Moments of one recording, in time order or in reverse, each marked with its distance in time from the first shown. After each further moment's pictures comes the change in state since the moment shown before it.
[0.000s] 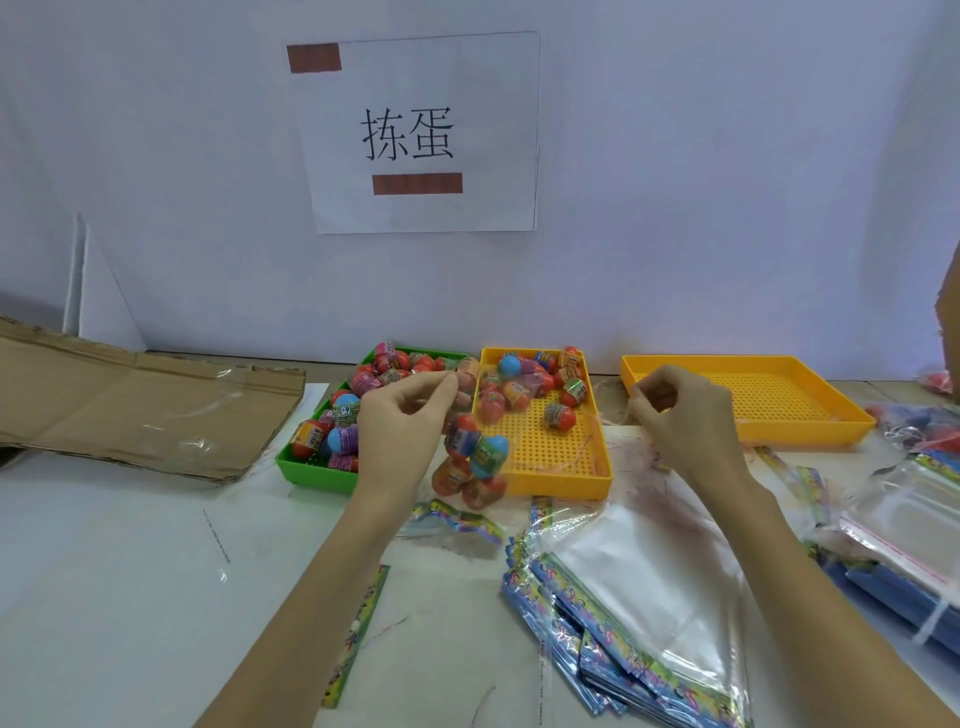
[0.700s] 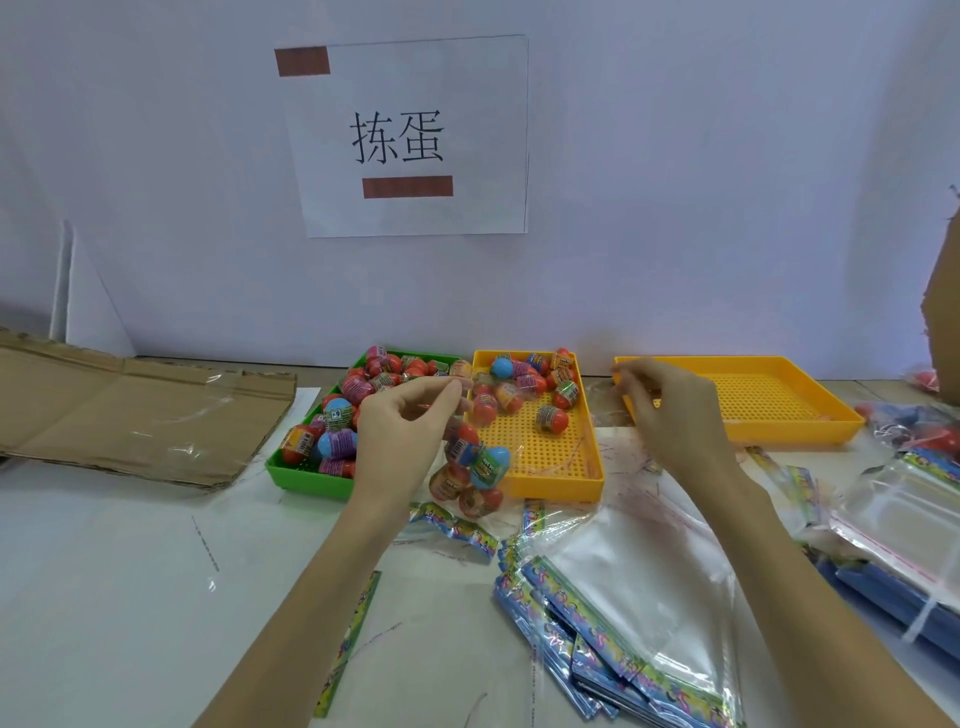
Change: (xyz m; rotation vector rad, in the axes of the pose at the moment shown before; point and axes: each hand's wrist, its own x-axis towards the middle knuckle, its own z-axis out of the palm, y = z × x) left_hand 0.000 -0.002 0.005 0.007 -0.063 -0.014; right_hand 0.000 -0.015 -0.005 -0.032 0.014 -0.158
